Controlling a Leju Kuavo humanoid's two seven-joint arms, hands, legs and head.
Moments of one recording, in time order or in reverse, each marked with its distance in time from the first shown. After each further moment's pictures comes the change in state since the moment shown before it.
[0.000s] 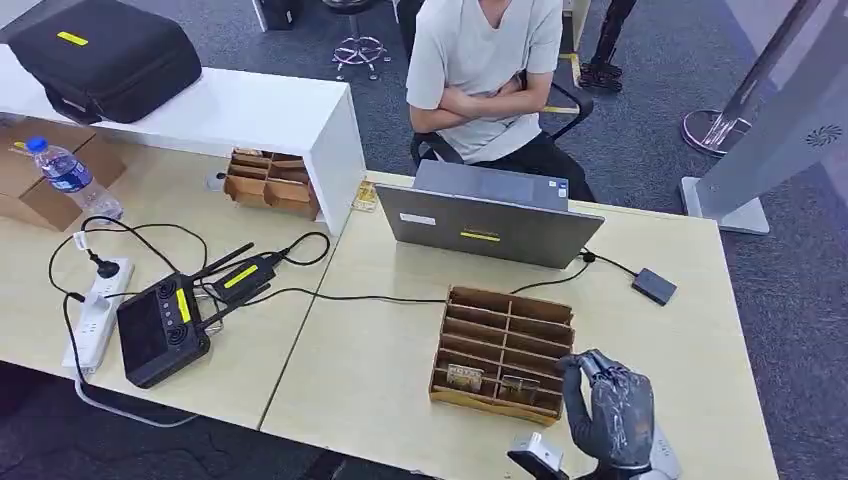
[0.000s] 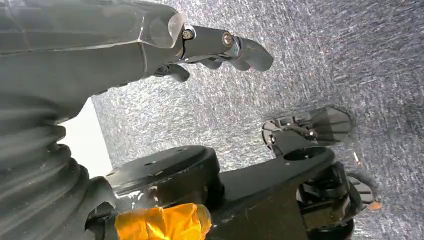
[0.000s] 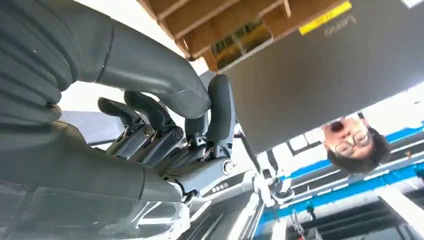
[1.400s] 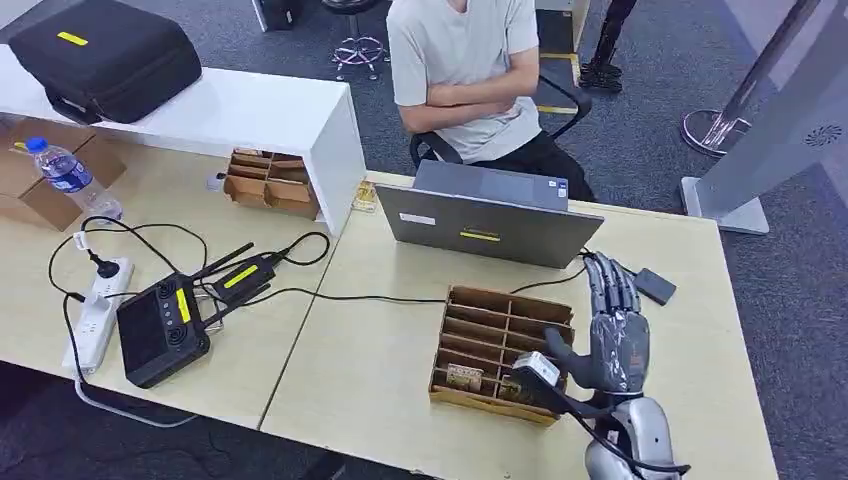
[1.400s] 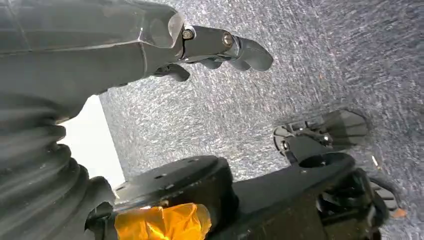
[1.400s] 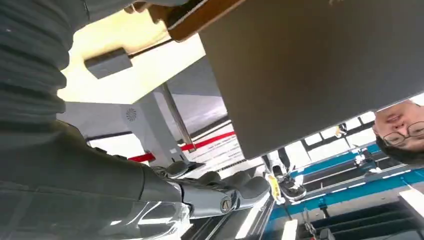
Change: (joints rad) left arm -0.002 0.011 0.000 0.000 -0.051 -0.032 0.030; right arm -0.280 0.050 0.014 0.275 -0.035 0.002 0.043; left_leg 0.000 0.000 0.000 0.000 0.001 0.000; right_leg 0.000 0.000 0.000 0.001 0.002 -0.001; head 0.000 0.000
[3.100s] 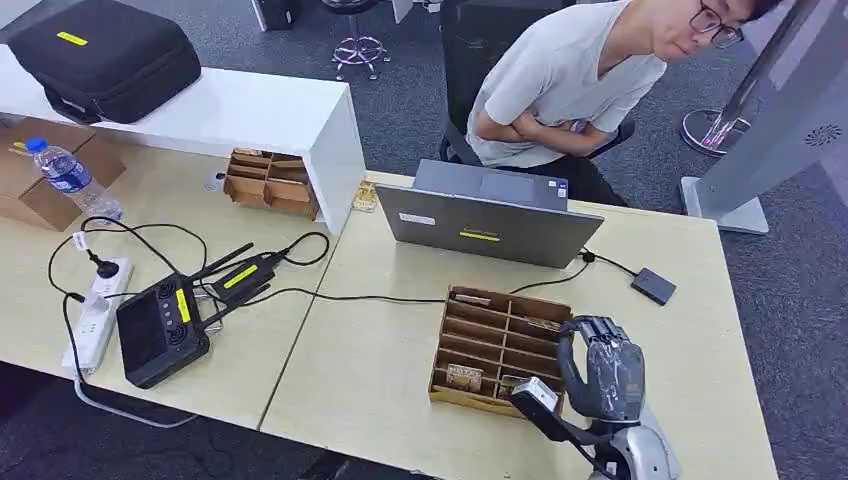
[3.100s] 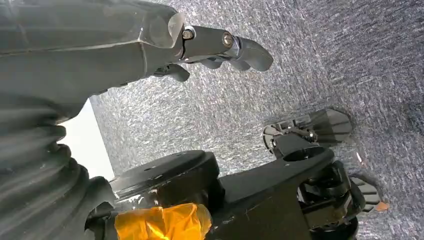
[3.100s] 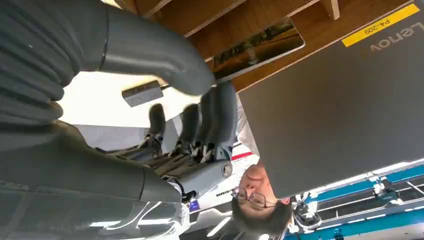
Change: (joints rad) left arm -0.009 -0.009 0.002 0.000 -0.003 0.009 -0.022; right arm 0.090 -0.052 0.062 -0.036 -0.031 -0.002 0.066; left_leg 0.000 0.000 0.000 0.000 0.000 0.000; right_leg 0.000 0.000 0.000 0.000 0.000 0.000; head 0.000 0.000
